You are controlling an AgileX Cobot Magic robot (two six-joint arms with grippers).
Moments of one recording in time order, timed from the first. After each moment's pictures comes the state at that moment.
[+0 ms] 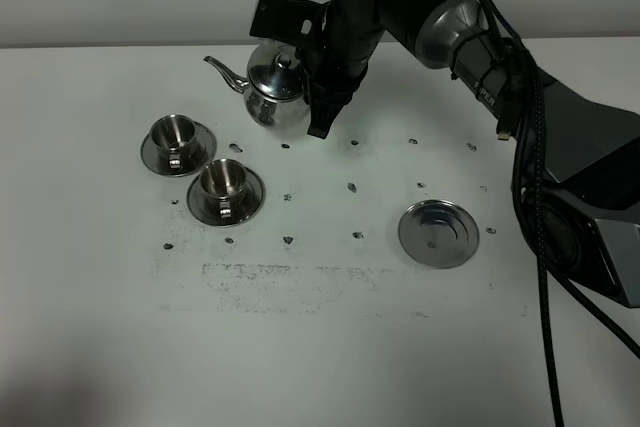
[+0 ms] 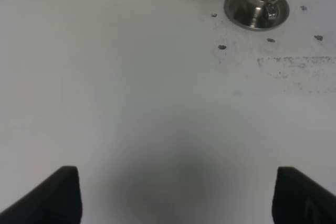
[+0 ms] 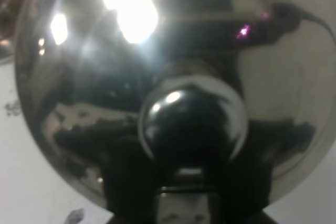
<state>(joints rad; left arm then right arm) -0.01 0.00 -0.46 -0.06 1.06 0.08 0.60 2.51 -2.44 0.00 1.16 -0.81</state>
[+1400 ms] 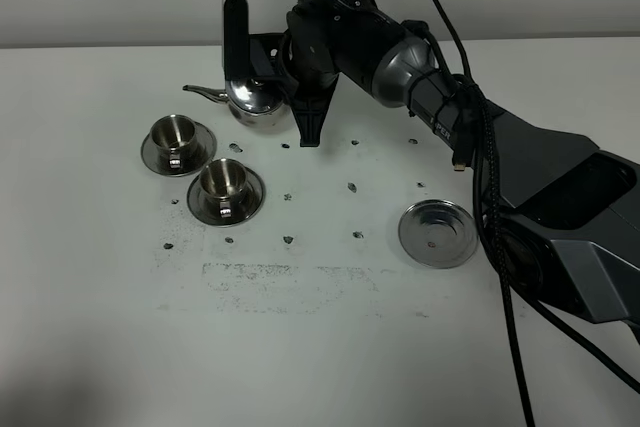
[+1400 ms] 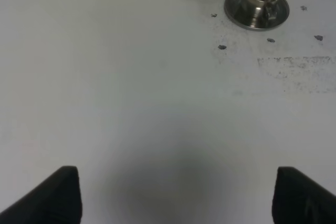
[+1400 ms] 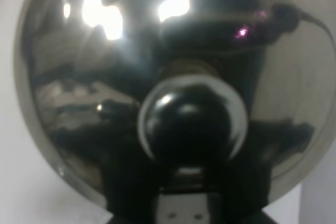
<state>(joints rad) -0.01 0.00 -0.46 -0.06 1.06 0.08 0.67 2.58 -2.45 -0.22 0.96 -0.94</state>
